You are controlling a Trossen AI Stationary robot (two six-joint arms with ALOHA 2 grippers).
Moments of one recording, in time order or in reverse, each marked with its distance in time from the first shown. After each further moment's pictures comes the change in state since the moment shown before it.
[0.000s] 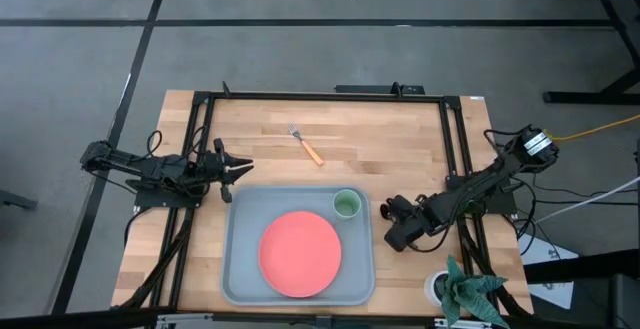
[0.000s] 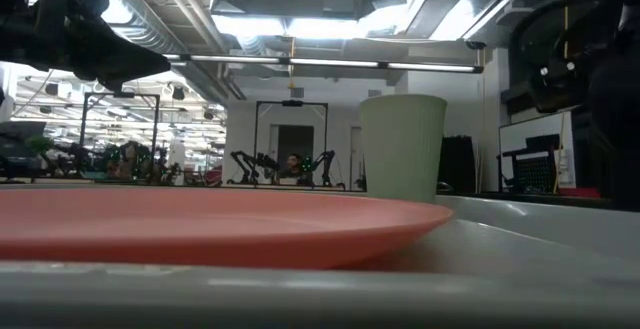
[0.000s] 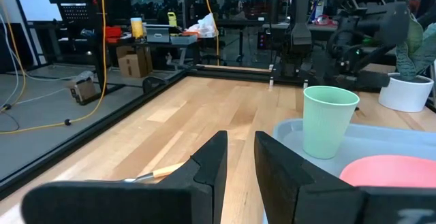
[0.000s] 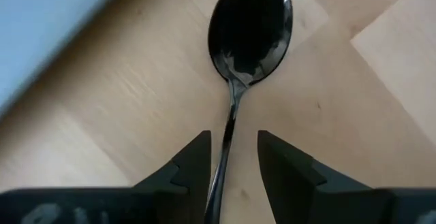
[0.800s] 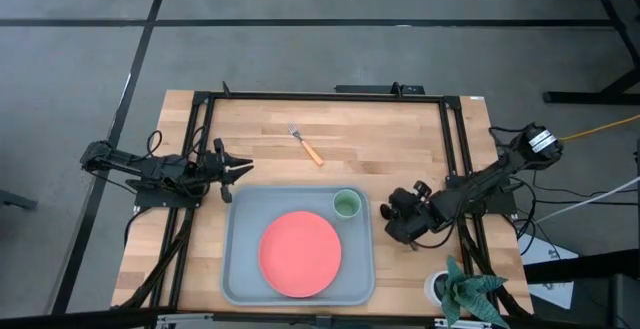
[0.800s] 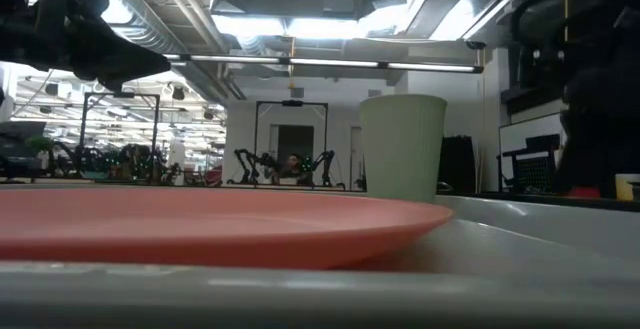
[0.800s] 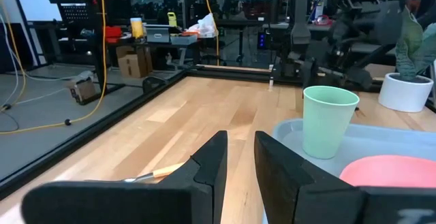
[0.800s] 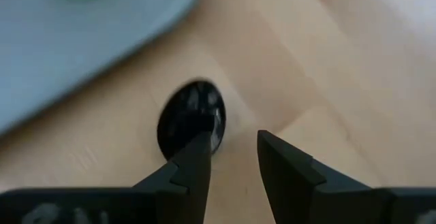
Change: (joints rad) left arm 0.000 0.000 0.000 0.001 0.000 0.000; right arm -0.007 -0.054 -0.040 -0.010 0.293 -0.153
